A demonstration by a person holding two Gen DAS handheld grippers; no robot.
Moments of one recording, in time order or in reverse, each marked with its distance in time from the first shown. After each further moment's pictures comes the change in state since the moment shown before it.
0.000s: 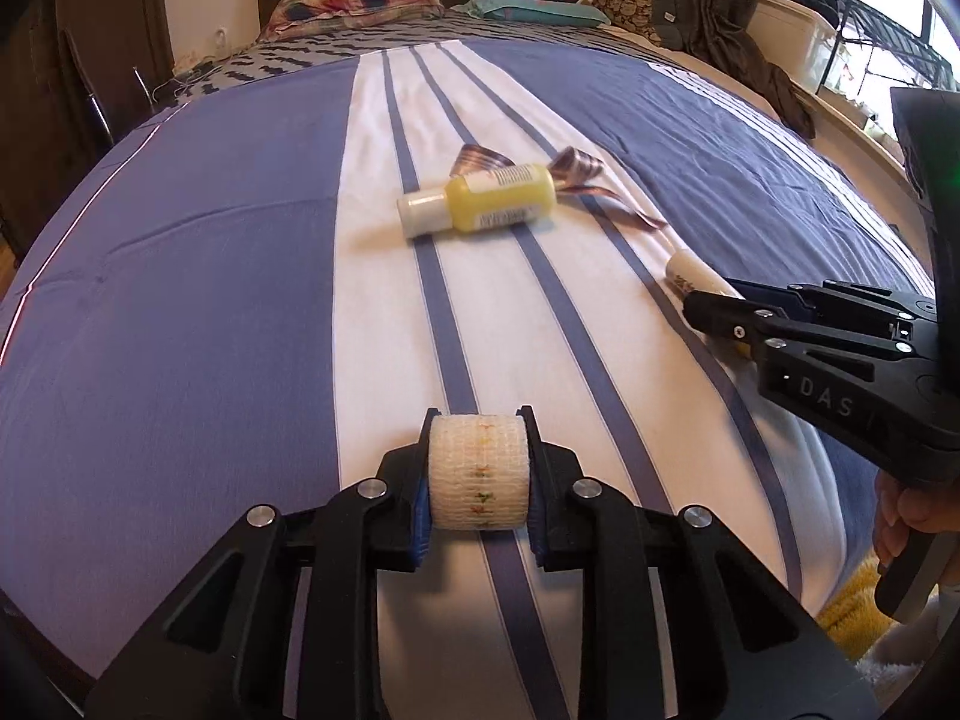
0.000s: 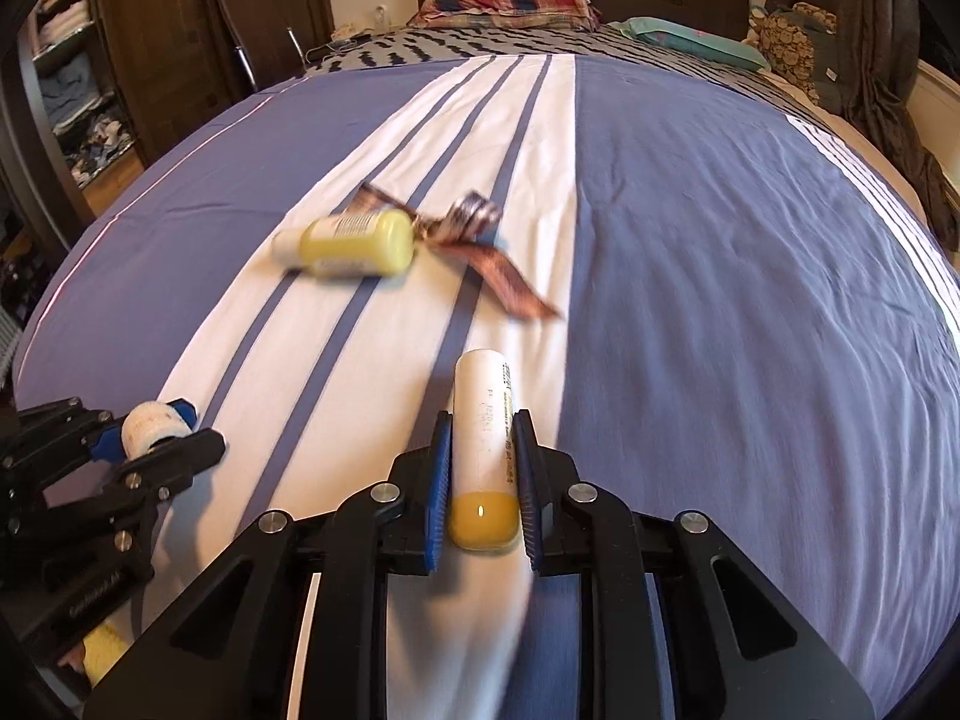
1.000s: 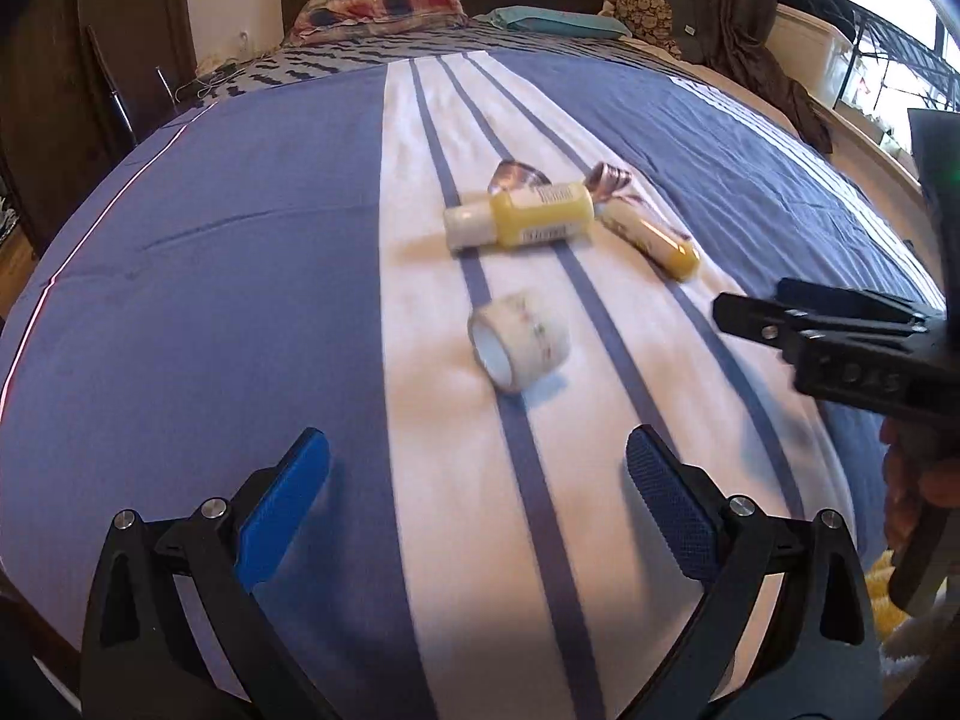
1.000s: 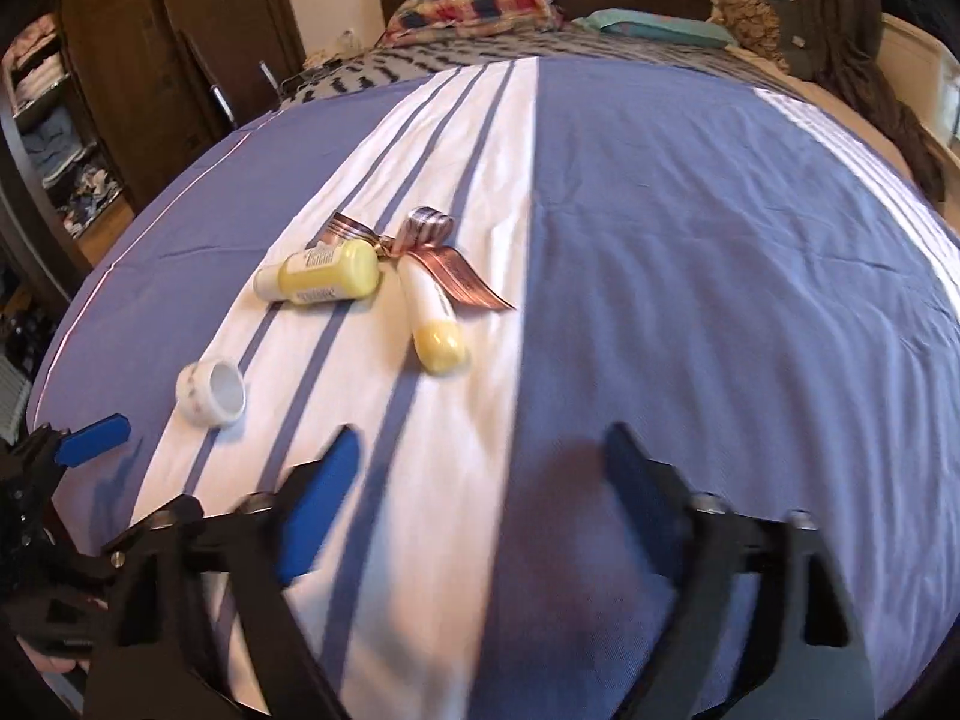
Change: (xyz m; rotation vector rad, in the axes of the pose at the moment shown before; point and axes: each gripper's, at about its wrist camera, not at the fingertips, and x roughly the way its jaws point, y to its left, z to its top) left arm 0.000 0.014 0.012 -0.035 -0.023 0.040; right arm 0.004 -0.019 0.013 0.092 -0.012 0.027
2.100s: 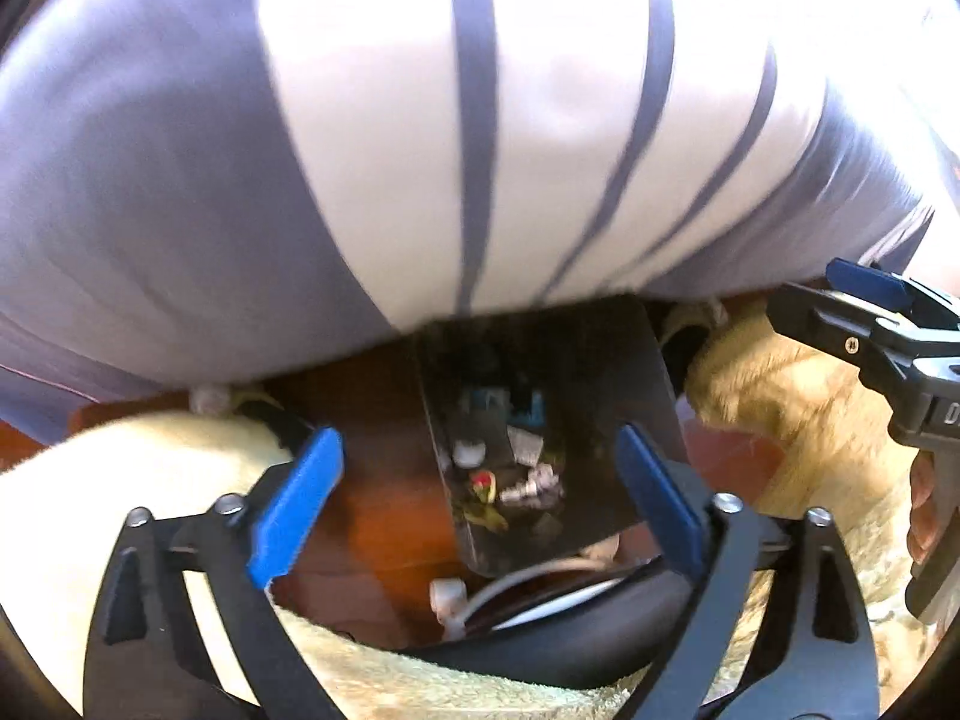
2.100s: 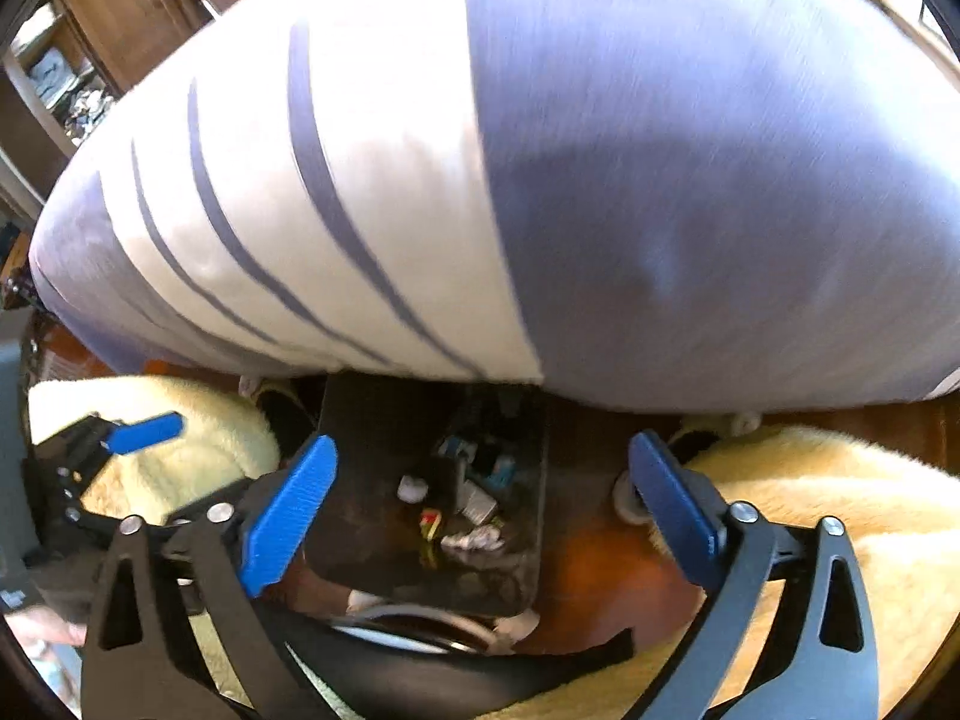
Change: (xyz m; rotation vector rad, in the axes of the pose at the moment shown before) left arm -0.020 -0.039 -0.244 -0.003 0.294 -0.096; right arm -0.048 0.010 -0.247 0.070 0.190 -0.022
